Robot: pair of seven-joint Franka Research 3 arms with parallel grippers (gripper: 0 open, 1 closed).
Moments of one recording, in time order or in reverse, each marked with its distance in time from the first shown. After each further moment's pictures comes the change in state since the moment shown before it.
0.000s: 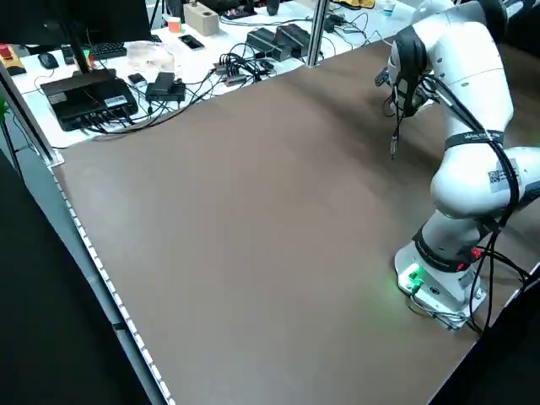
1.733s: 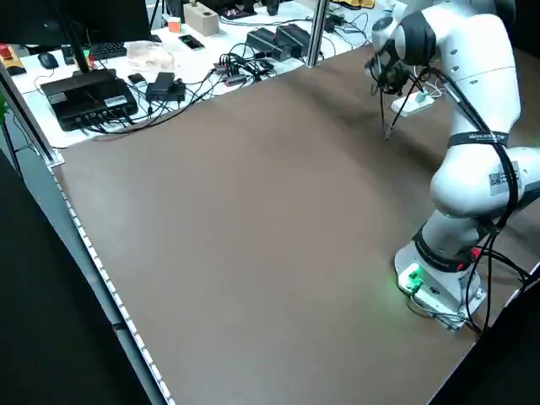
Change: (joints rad) left arm -0.012 -0.109 0.170 0.181 0.232 -0.605 -0.265; right arm -0.575 -0.451 -0.010 0.469 -0.076 -0.747 -0.498
